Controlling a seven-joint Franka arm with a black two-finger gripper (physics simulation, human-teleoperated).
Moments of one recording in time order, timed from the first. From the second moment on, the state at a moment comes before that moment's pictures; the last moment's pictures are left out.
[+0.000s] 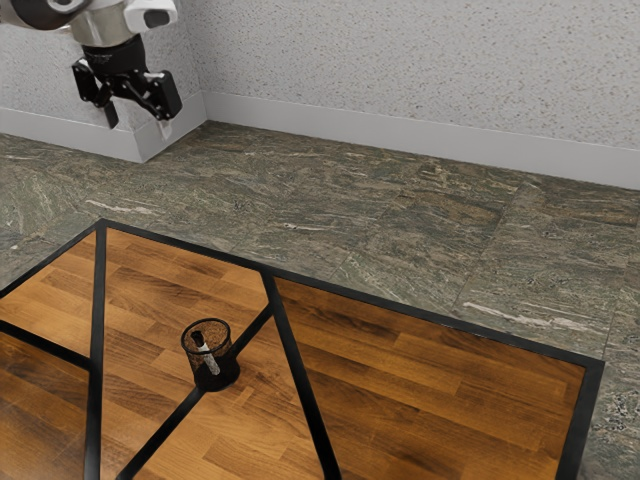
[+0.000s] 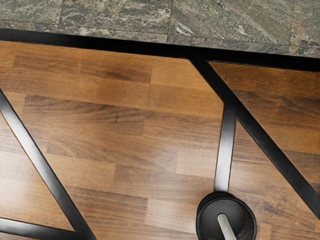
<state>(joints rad) 0.02 -0.11 0.02 -1.59 0.14 1.62 -0.10</state>
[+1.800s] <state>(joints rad) 0.01 -0.10 -0.02 -2.44 0.06 2.40 -0.28</state>
